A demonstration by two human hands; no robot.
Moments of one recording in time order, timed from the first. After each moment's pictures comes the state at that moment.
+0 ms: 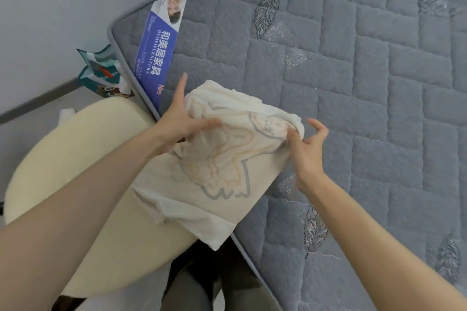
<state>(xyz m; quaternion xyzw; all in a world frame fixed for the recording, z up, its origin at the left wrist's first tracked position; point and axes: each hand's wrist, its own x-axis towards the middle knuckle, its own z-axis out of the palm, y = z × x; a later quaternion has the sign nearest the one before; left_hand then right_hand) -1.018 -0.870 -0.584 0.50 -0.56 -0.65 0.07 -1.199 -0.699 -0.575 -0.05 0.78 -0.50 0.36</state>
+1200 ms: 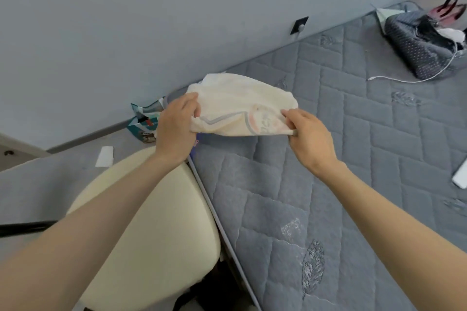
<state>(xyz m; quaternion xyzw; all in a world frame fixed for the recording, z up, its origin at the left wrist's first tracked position) -0.983 -0.922 -0.439 0.47 -0.84 -0.16 0.23 -1.225 -0.799 -0.414 -0.58 0.79 -0.17 0.06</state>
